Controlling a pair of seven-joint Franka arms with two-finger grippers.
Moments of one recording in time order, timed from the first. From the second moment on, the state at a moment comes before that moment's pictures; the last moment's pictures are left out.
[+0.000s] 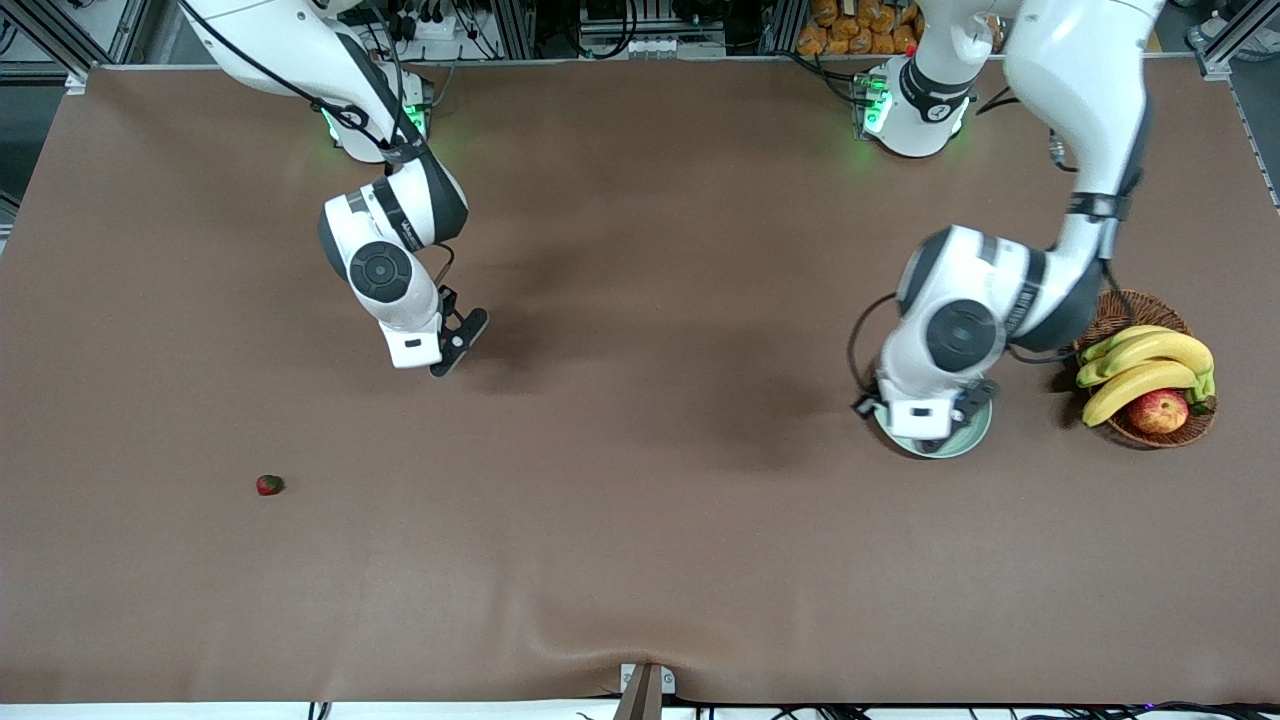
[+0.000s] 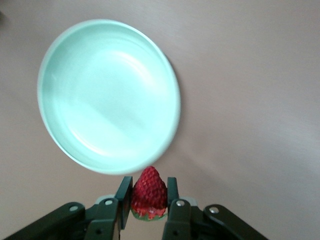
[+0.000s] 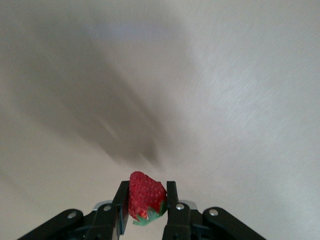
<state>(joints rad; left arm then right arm) -0.14 0.45 -0.15 -1.80 0.14 2.03 -1.04 0.44 0.32 -0.04 -2.20 -0.07 2.33 -0.51</state>
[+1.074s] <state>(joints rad) 0.03 0.42 -0.15 -1.80 0.14 1.99 -0.81 0.66 0.64 -0.03 -1.63 0.21 2.42 -0.18</state>
